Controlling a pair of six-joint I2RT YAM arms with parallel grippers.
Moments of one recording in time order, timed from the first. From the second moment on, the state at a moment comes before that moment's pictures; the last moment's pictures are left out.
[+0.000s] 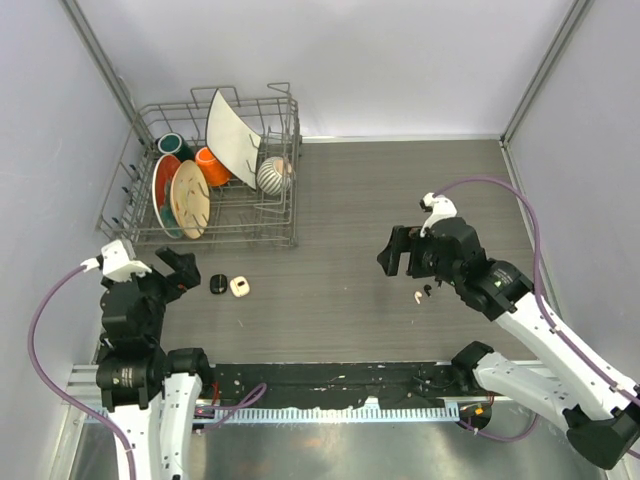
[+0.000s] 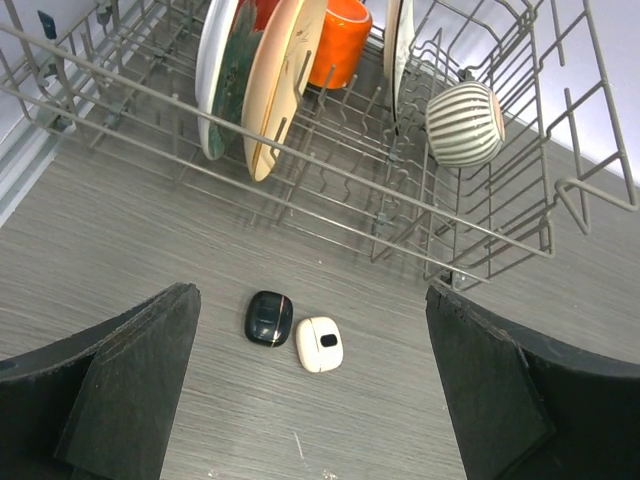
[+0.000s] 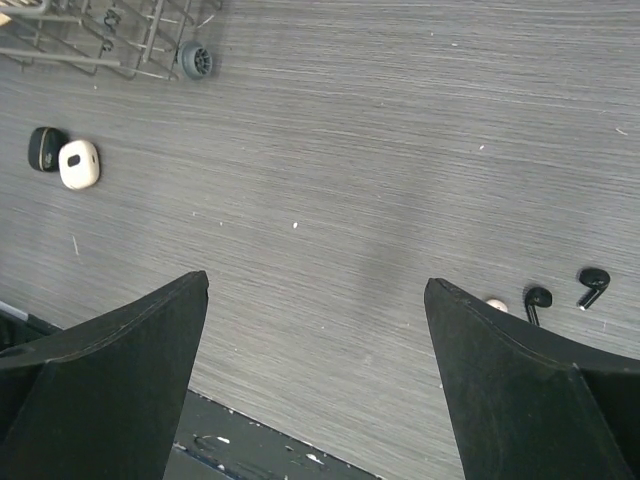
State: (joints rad) left arm 0.09 0.30 0.81 -0.76 -0.06 -0.39; right arm 0.59 0.84 0.89 -0.63 0.07 0.47
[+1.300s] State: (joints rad) left arm 0.09 0.23 0.71 -0.73 -0.22 -0.44; right arm 1.41 1.60 1.02 -0.10 0.57 0.43
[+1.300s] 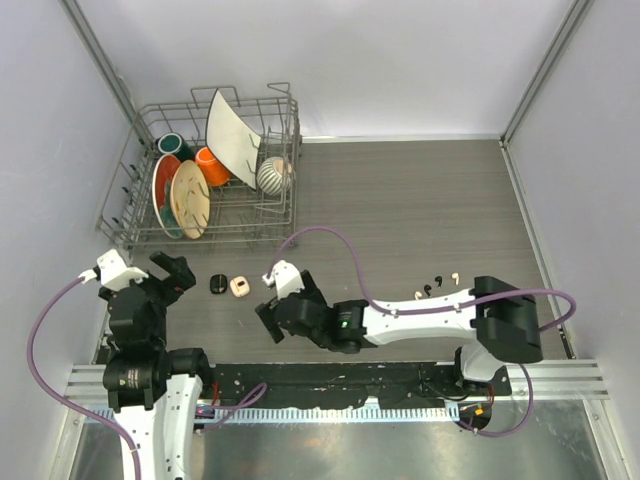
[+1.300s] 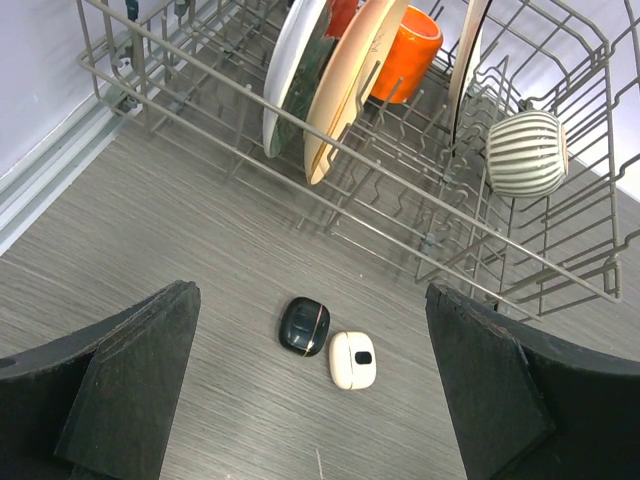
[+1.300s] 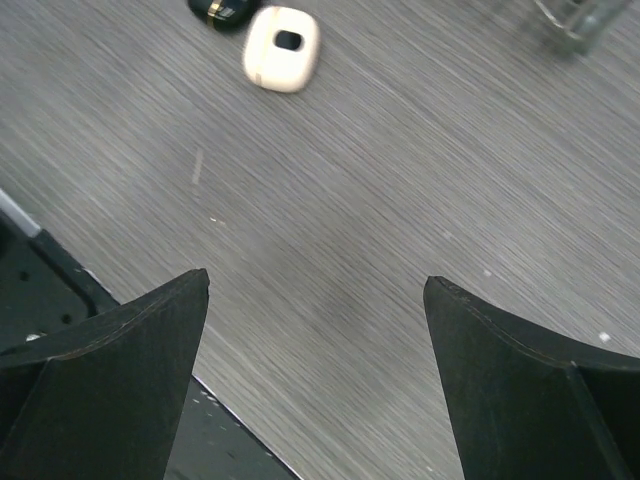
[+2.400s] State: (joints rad) left arm 0.09 0.22 0.71 -0.74 -0.25 -0.43; right arm 1.19 2.02 1.41 -0.08 0.29 0.53
